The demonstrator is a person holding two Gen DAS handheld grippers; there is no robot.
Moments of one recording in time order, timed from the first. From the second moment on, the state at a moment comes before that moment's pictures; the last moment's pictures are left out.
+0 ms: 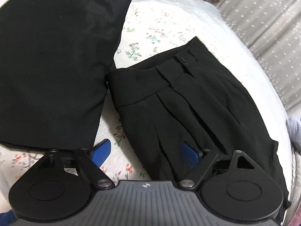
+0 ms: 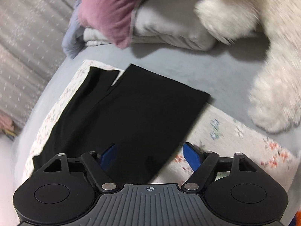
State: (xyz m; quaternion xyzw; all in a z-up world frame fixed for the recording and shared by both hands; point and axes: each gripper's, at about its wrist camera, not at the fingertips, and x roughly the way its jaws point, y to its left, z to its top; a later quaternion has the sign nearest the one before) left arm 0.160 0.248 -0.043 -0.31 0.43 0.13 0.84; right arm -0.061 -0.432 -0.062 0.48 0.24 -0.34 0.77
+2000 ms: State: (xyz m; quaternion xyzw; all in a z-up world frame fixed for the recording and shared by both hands) left arm 0.135 0.240 -0.016 -0.10 0.37 0.20 0.90; right arm -0.108 -0.398 -0.023 0.34 0.19 -0.36 0.85
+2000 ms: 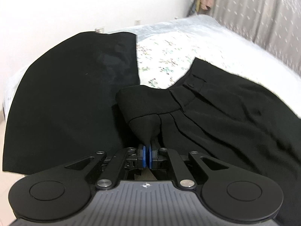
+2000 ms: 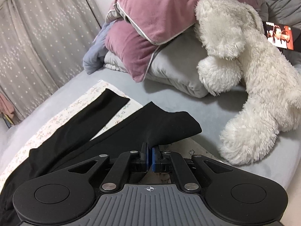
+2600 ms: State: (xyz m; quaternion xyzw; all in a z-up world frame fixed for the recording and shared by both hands) left arm 0.131 0.232 0.005 -0.08 0.31 0.24 0.92; right arm -0.099 -0.392 -0.025 0.29 0.22 -0.43 0.83
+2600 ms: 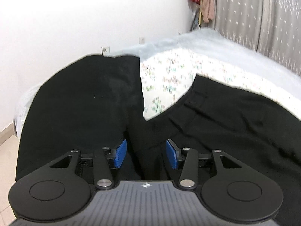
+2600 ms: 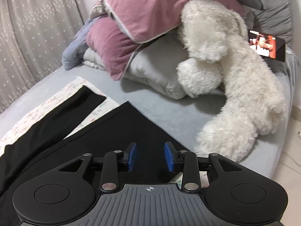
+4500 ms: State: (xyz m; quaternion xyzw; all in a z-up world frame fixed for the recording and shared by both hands) left arm 0.458 0.225 -0.040 0.03 0.41 0.17 0.90; right arm 0.266 -0.541 -0.017 0.04 0.36 -0.25 0.90
